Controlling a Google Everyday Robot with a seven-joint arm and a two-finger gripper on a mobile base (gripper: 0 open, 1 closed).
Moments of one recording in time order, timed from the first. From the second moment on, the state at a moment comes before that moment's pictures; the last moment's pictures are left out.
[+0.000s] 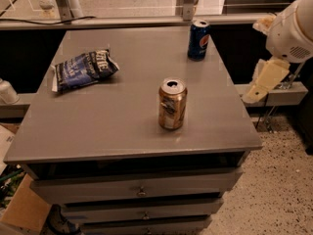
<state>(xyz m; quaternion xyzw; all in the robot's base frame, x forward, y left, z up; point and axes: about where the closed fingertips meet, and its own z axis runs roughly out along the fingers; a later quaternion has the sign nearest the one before) 0.538 -0.222 0.949 -0.60 0.75 -0.05 0.29</state>
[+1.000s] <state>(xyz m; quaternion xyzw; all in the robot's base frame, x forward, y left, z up) 0.665 -0.227 0.899 -0.51 0.75 0.03 0.42</state>
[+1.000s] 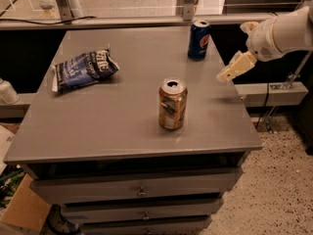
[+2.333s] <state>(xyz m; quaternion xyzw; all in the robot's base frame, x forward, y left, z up) 0.777 -0.190 0.868 -0.39 0.73 0.15 0.53</state>
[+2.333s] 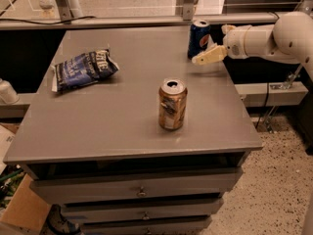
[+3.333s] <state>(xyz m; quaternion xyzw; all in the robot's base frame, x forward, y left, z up) 0.802 -0.142 0.865 -0.39 0.72 0.20 0.55</state>
